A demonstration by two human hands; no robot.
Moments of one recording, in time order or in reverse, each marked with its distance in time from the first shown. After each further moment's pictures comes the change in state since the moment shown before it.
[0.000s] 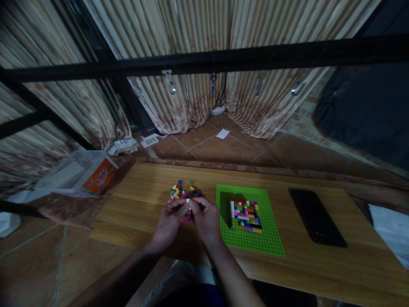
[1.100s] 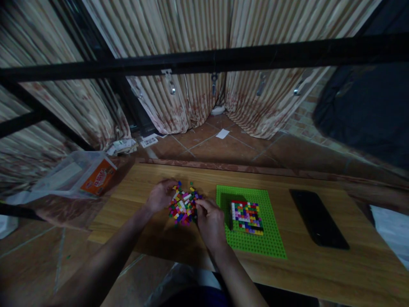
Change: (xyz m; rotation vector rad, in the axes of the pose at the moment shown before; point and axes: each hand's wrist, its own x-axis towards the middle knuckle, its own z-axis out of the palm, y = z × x) left_hand 0.089 0.036 -0.058 1.222 -0.088 0.551; right_hand -0.001 0.010 -0.015 -0.398 0.068 -0.297
